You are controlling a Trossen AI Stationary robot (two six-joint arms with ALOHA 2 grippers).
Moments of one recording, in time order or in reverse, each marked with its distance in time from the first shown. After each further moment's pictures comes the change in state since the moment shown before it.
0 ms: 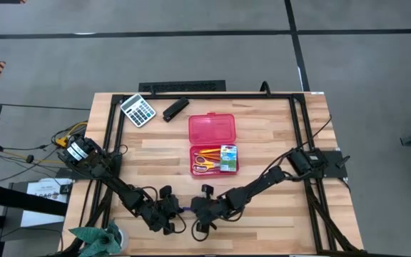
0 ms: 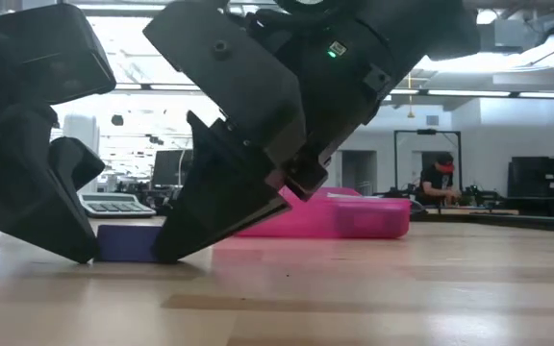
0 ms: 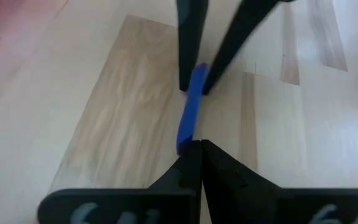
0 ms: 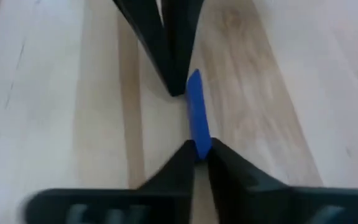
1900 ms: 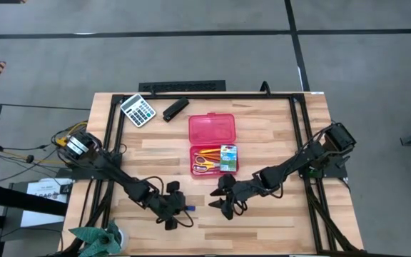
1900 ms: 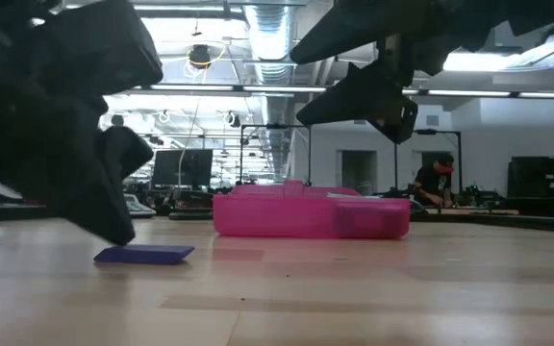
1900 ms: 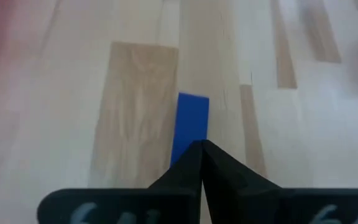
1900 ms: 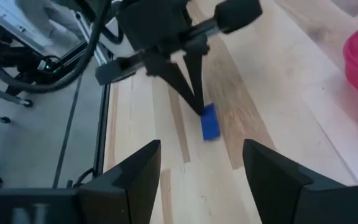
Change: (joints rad) left arm 0.119 -0.048 0.041 -0.068 0.201 0.238; right arm -0.025 -0.529 -0.574 0.372 -0.102 0.247
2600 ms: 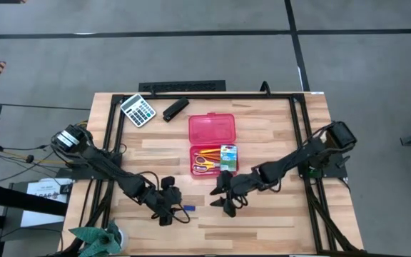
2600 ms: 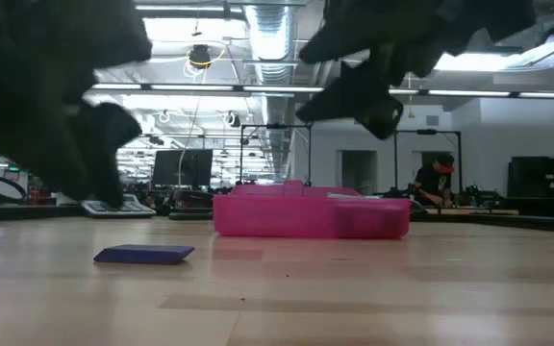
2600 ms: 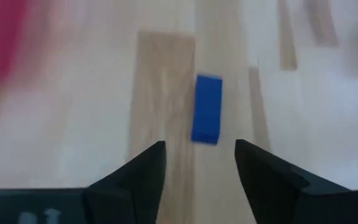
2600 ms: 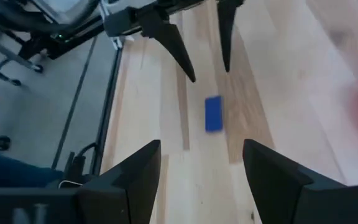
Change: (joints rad) left arm 0.013 -0.138 0.000 -0.217 0.028 0.000; right arm -0.059 -0.028 0.001 -0.042 -0.149 -0.144
